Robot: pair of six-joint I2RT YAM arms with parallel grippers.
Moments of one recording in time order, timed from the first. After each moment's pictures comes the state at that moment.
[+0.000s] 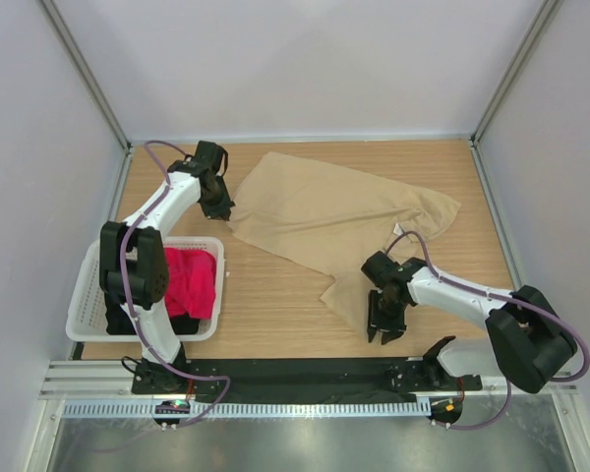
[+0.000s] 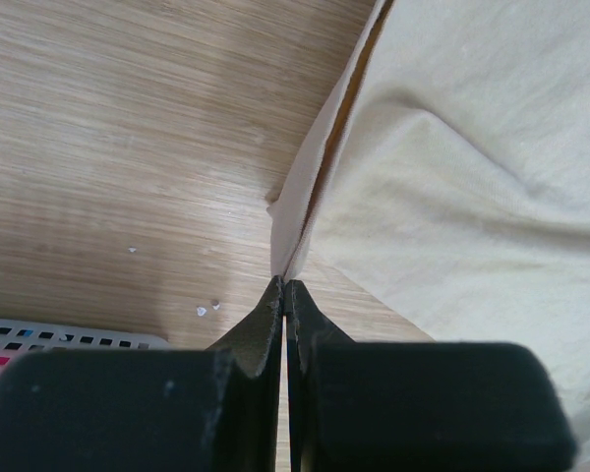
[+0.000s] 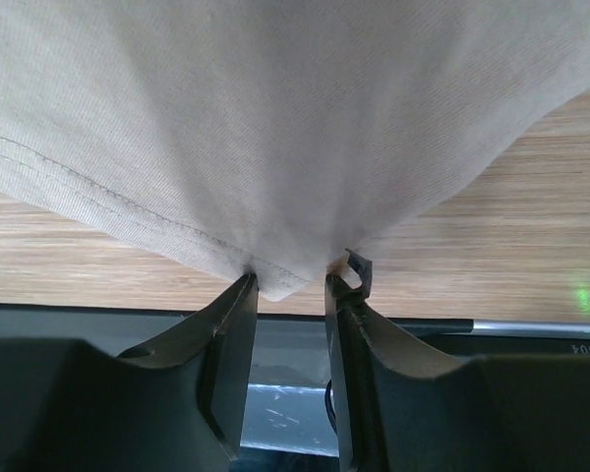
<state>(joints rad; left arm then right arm) -0.22 1.85 1.51 -0.81 -0.05 -0.54 0.63 1.28 0.59 -0.84 -0.13 0.79</state>
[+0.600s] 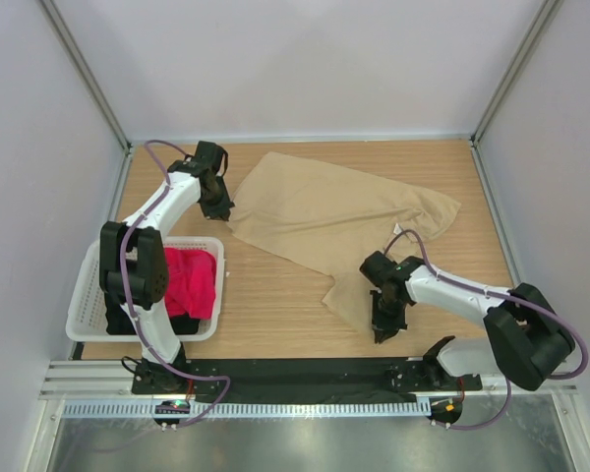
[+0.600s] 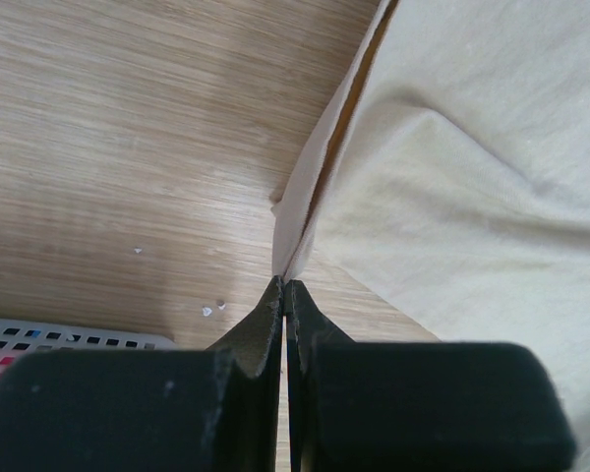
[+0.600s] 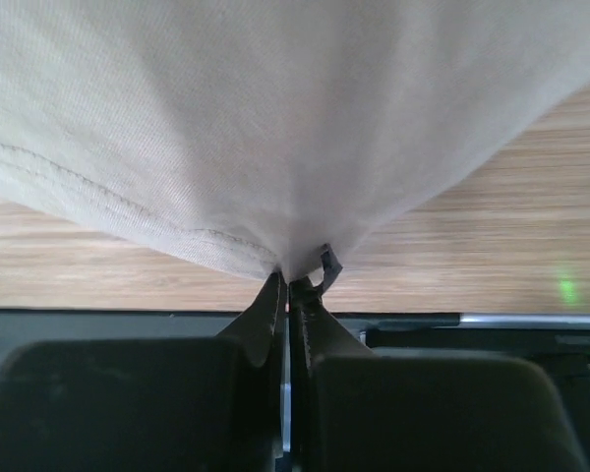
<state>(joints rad) -0.22 1.85 1.51 -0.81 -0.05 -0.53 0.63 1.32 0.60 -0.85 -0.13 0.78</state>
